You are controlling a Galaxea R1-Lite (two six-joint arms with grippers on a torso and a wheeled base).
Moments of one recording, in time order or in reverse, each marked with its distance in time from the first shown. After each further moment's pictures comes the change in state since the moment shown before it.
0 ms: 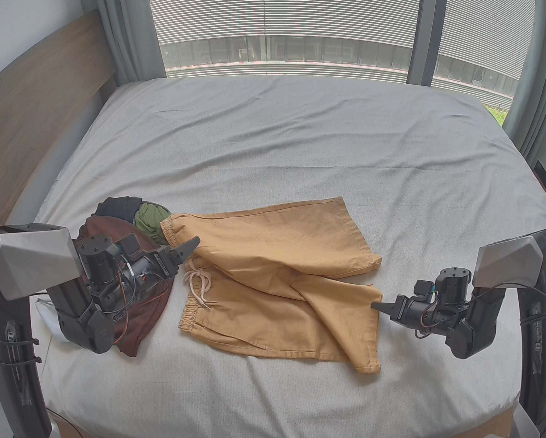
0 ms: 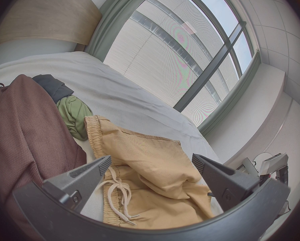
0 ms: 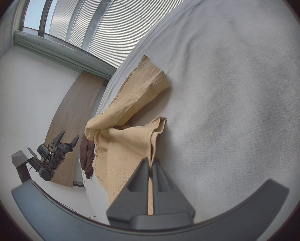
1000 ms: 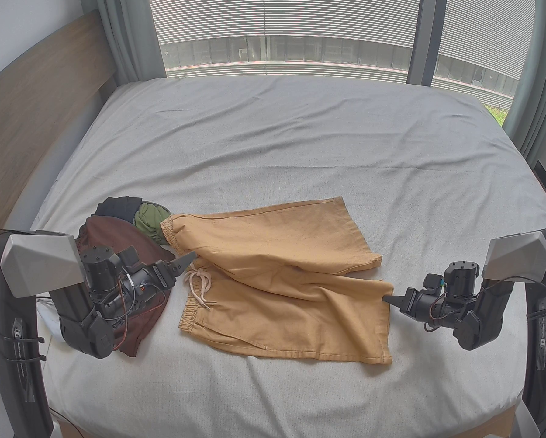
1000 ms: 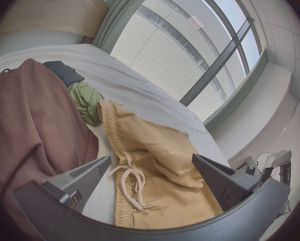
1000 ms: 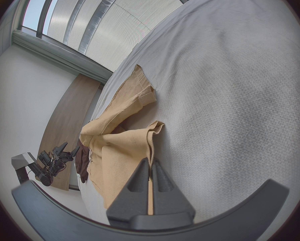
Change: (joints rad) left arm 0.027 0.057 0.019 0.001 -0.007 0.006; right arm -0.064 -0.025 -0.030 0.072 -0.002 -0.037
